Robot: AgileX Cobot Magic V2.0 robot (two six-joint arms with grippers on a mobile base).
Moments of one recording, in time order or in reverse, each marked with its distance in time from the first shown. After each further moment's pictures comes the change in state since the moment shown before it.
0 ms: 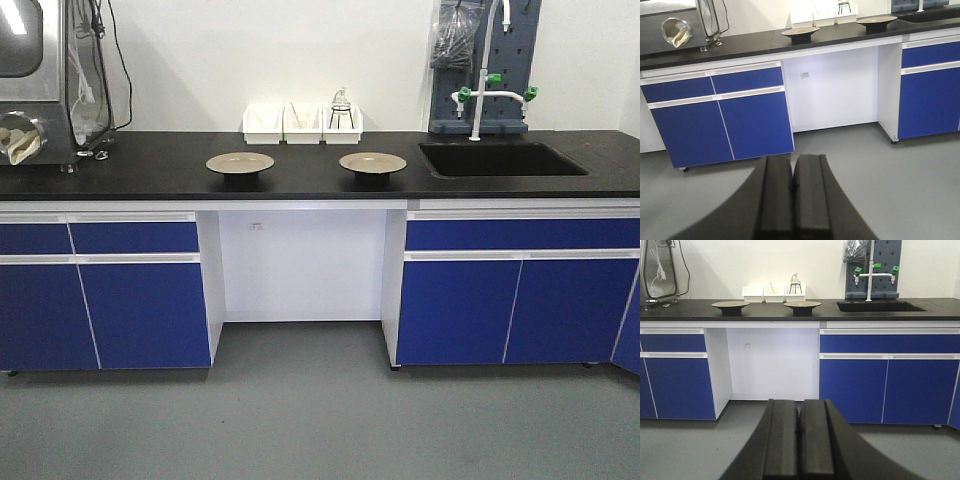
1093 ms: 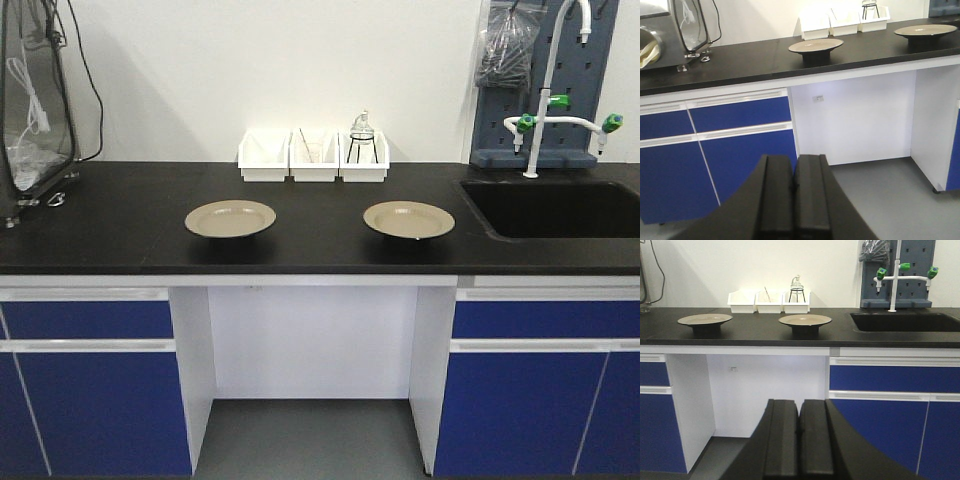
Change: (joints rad) left arm 0.000 0.000 0.000 0.000 0.000 0.000; right arm 0.000 0.000 0.000 0.000 0.000 0.000
